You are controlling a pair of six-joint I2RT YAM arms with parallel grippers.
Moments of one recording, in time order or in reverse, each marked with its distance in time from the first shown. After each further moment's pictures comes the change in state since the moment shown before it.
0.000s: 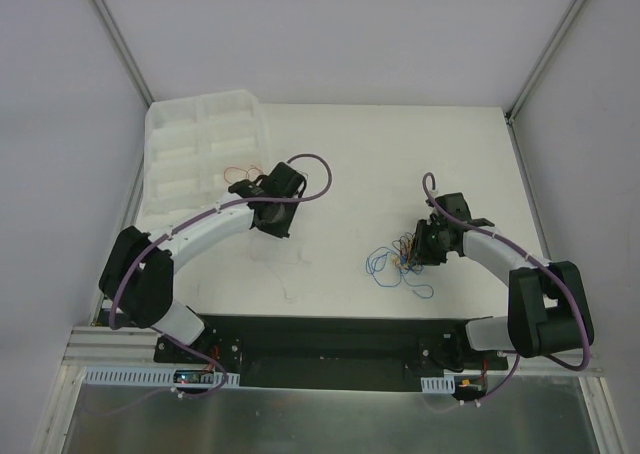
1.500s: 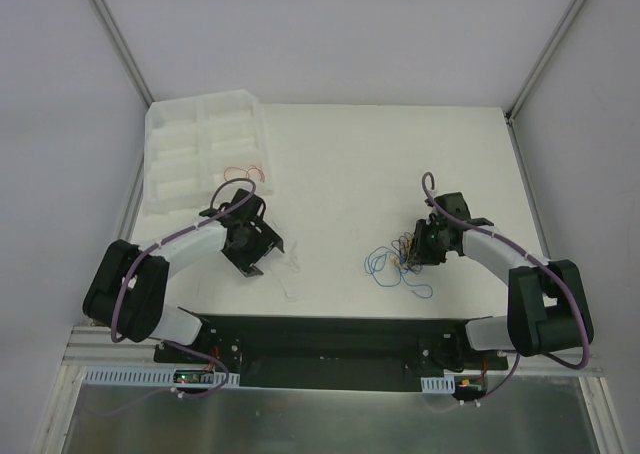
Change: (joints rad) left arm 0.244 -0.132 -0.418 0.157 0.259 -0.972; right arm 0.003 0.006 0.003 0.001 -0.007 0.000
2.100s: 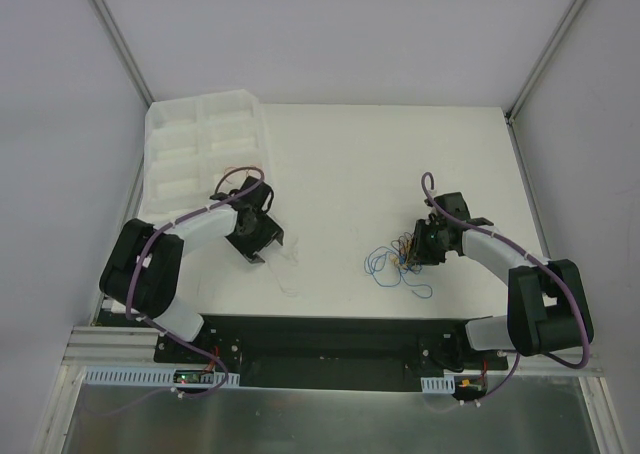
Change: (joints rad) left arm 0.003 0.156 0.138 -0.032 -0.068 0.017; right arm 0.003 0.002 0.002 0.000 -0.001 0.000
